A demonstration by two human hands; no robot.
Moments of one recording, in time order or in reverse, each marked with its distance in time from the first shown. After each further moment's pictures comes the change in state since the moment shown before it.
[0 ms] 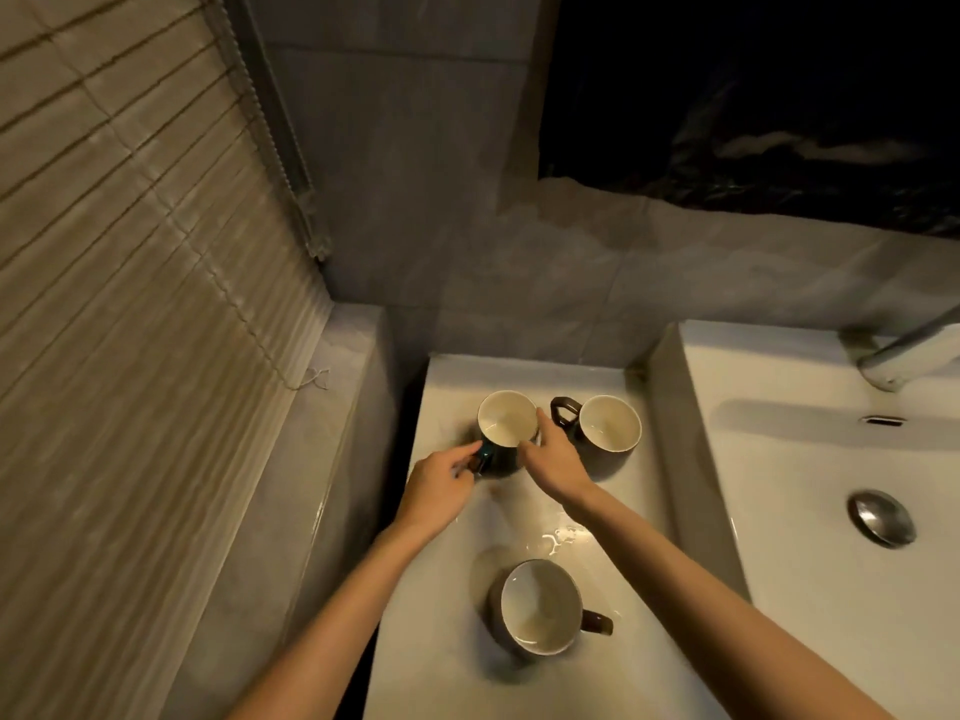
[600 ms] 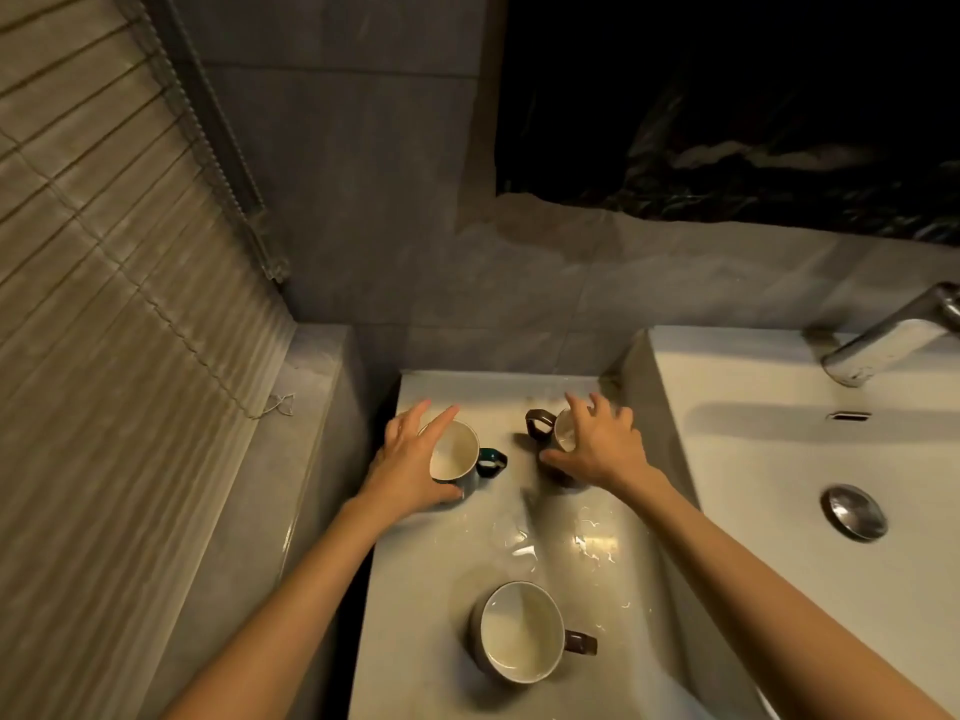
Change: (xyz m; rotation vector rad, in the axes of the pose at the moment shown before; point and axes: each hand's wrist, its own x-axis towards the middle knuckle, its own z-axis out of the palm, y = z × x) left_hand 0.040 0.011 -0.027 0.534 -0.070 0.212; right_hand 0.021 0.014 -0.077 -0.872 0.069 0.099
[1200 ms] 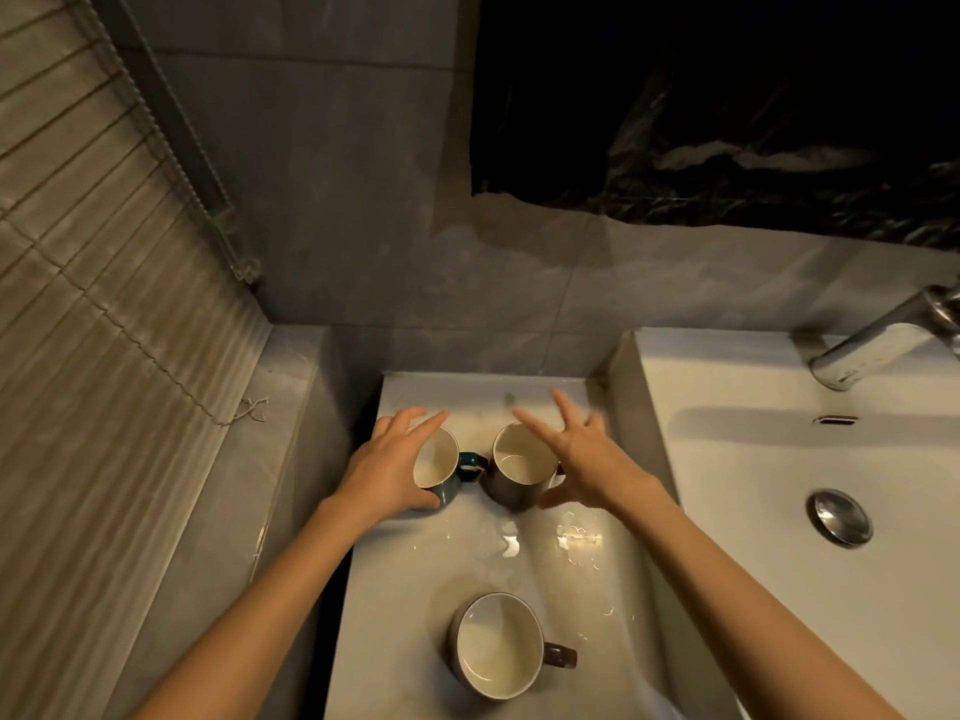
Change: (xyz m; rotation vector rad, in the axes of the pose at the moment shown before) left_hand 0.007 0.007 -0.007 0.138 -0.019 0.066; right_hand -0.008 0.007 -0.008 -0.137 -0.110 -0.297
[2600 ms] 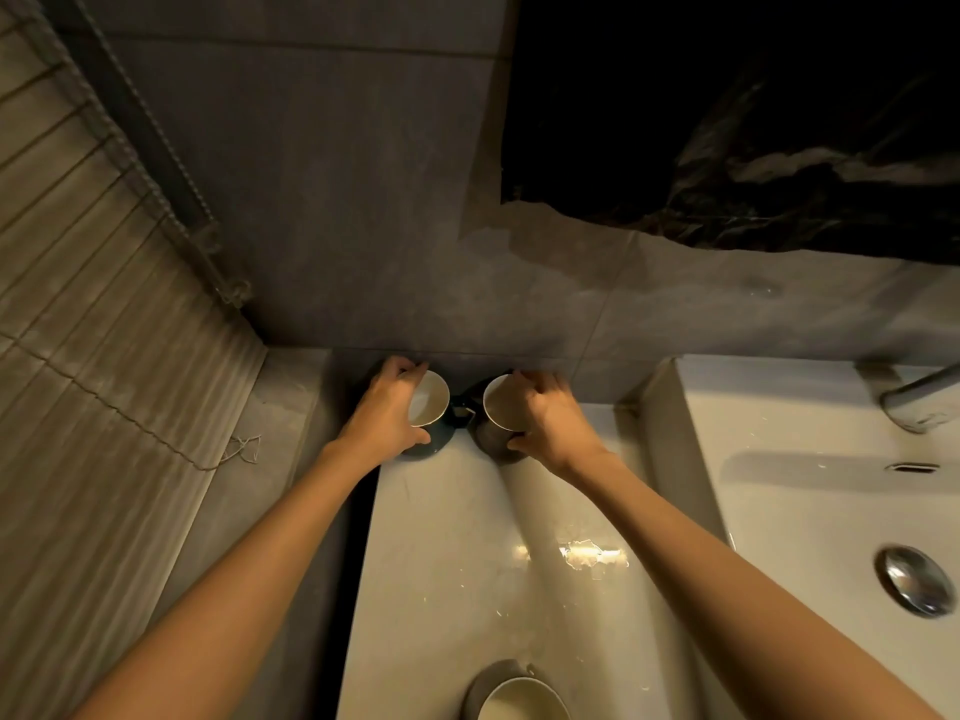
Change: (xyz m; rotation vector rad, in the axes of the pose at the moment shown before) left_hand 0.096 -0.032 -0.037 -0.061 0.127 -0.072; right_hand 0.114 -0.015 -0.005 0.158 0.271 -0.044
